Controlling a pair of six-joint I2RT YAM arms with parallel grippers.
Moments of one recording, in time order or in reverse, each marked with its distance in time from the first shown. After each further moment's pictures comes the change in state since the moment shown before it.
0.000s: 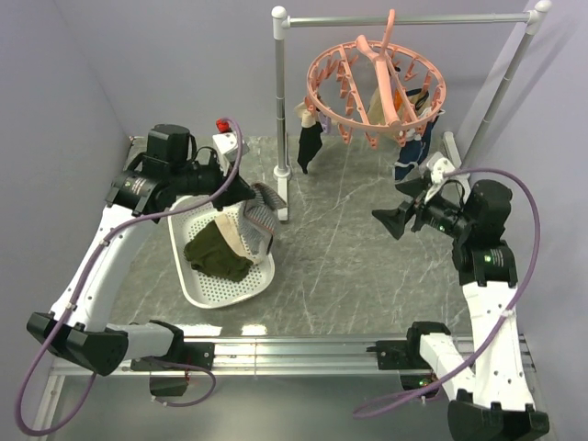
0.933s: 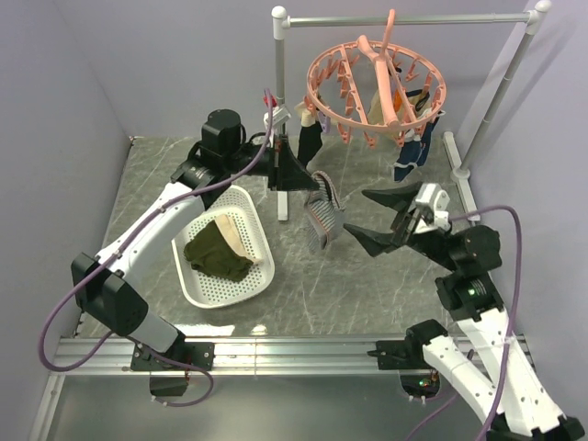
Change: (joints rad) left arm -0.190 0.246 0.019 0.665 0.339 -0.727; right arm 0.399 -0.230 -0.259 0.624 0.117 0.284
